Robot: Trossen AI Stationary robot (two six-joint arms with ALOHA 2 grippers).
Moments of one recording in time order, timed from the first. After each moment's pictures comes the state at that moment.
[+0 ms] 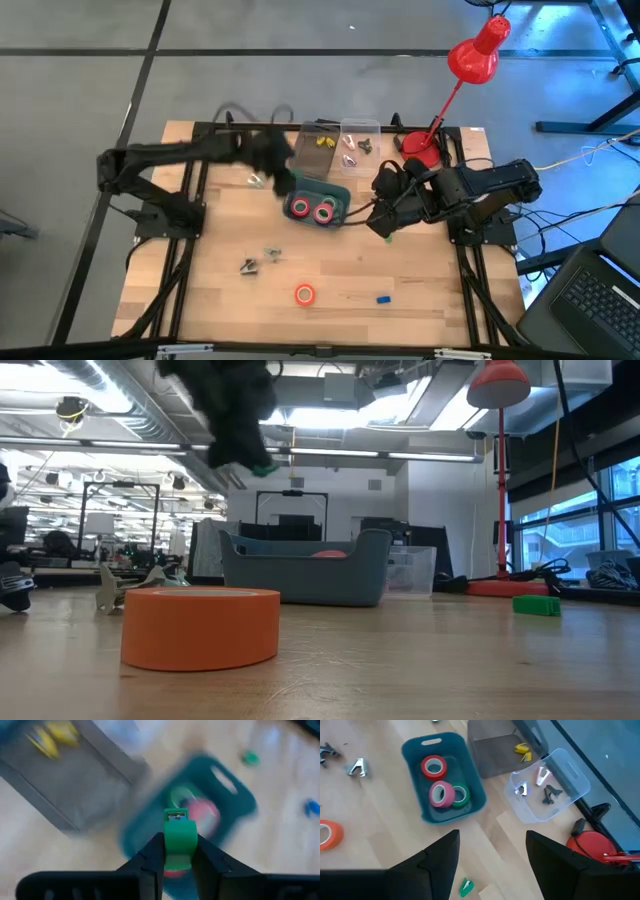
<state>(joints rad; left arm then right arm) 0.35 1.38 1.14 -0.64 0.14 -0.27 0.34 1.64 1.92 -1.57 0.59 0.80</state>
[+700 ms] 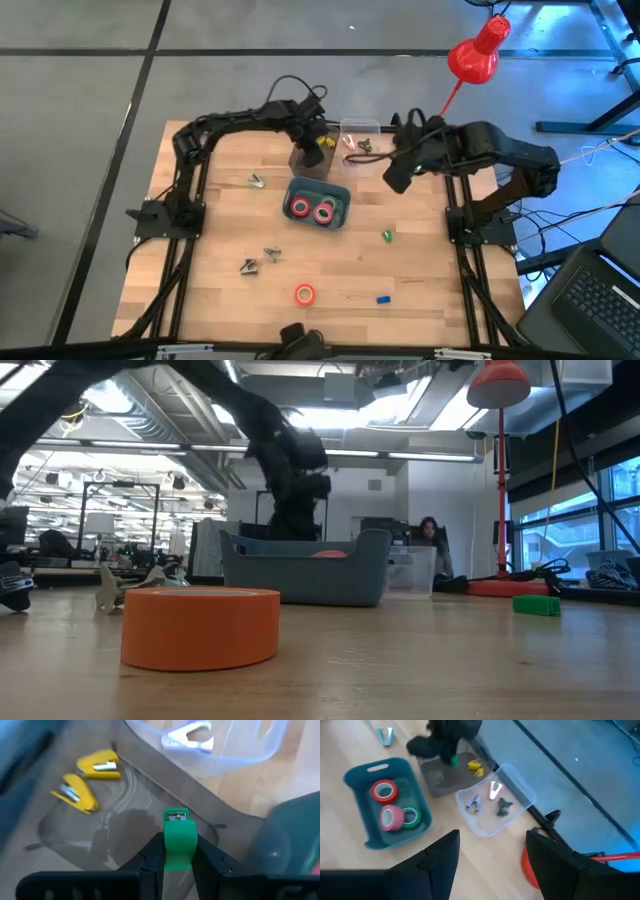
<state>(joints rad) 0.60 2.04 1.62 -0.73 0.26 0.13 0.08 1.48 1.92 -1.57 0.60 0.56</state>
